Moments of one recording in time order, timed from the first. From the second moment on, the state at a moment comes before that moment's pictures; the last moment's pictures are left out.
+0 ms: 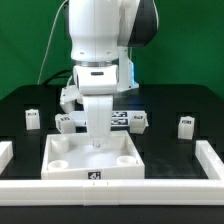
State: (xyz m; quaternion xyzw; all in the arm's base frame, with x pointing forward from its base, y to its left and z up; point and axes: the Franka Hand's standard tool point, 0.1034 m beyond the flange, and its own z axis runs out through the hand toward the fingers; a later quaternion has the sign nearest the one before) arm 0.471 -0.040 0.014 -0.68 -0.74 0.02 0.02
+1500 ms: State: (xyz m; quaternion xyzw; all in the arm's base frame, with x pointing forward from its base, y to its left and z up) arm 0.474 -0.040 0.015 -0.68 -0.73 0.02 0.01
